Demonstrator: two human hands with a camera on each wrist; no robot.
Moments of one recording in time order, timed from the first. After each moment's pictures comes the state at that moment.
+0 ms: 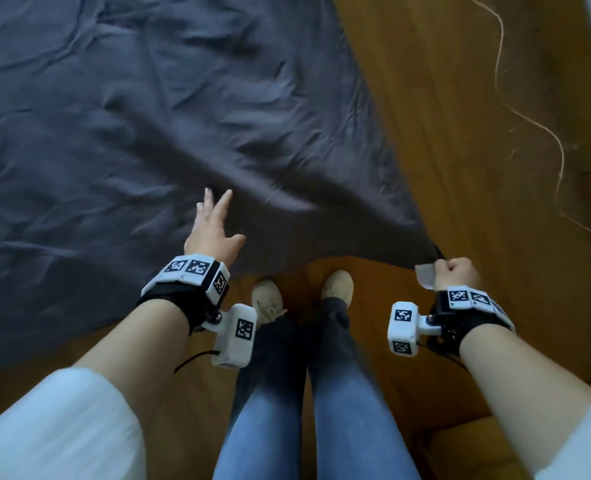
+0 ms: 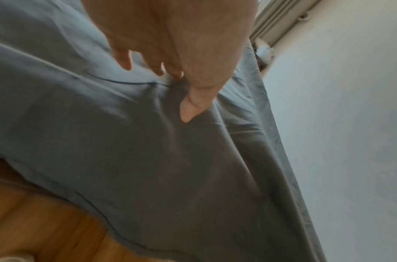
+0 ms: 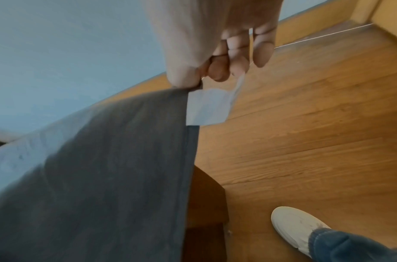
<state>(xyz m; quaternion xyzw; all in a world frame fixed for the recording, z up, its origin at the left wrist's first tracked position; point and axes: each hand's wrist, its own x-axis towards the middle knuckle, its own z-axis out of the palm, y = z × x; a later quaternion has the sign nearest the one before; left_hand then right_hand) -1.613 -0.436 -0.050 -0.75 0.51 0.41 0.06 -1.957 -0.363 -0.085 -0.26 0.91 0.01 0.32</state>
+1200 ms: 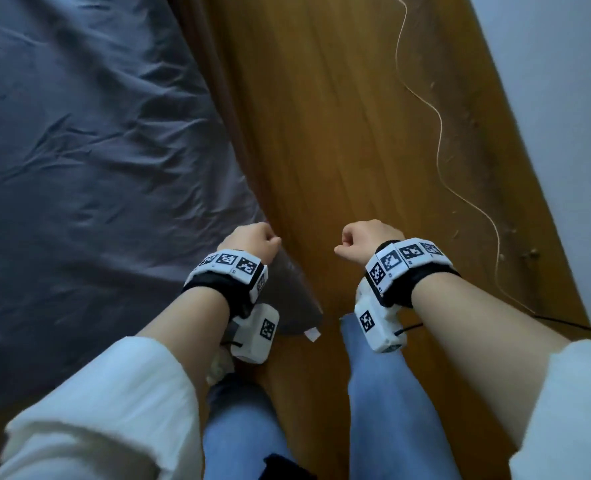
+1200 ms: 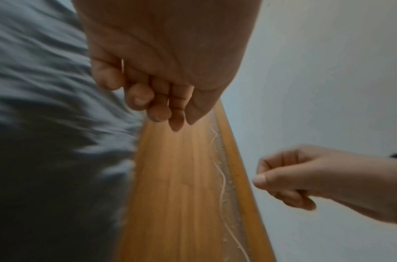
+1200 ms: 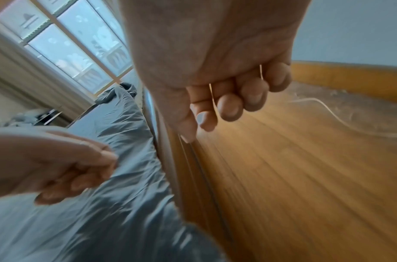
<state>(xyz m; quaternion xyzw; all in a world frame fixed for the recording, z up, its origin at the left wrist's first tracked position) -1.847 -0.603 0.020 -0.71 0.55 0.39 0.17 -2.042 -0.616 0.000 -0.65 0.61 0.24 0.38</state>
